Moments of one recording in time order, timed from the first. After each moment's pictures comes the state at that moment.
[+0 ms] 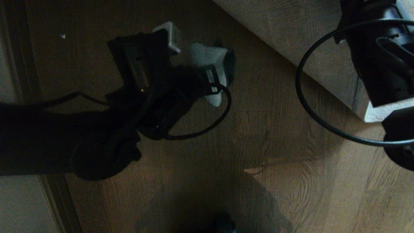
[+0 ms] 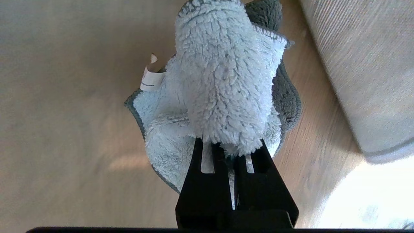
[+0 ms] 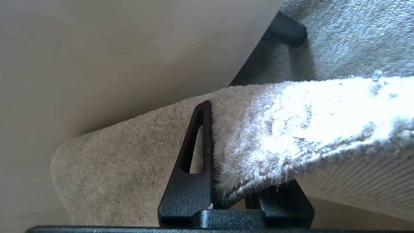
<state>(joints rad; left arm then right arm) -0.79 1.80 -1.19 -0.74 0.35 -0.27 0.48 1.62 -1.01 -1.53 -0.25 0.71</state>
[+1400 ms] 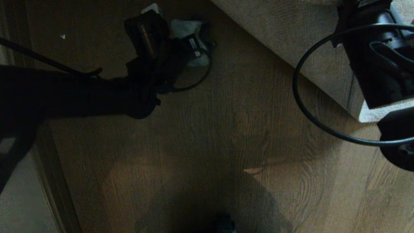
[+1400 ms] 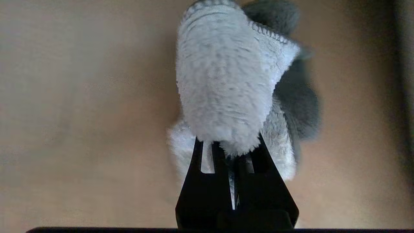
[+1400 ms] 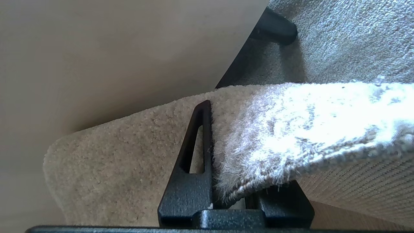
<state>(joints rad) -0.55 2.05 -1.63 -0.70 0.34 -0.30 0.47 1.64 -1.01 -1.52 -0.25 0.71</state>
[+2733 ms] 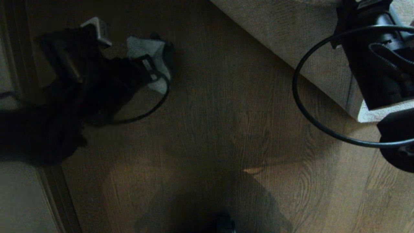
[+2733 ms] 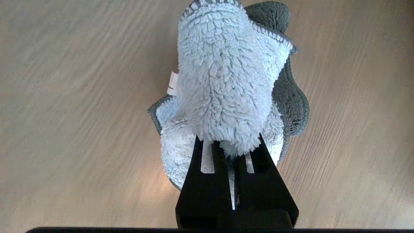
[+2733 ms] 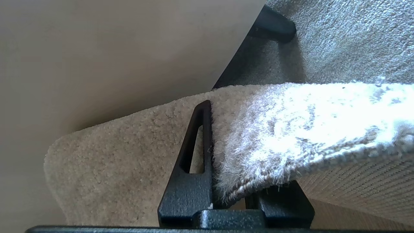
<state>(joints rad) -0.49 1.65 -1.01 -0.79 0.35 -0.29 0.48 1.64 -1.00 -1.52 -0.25 0.71</state>
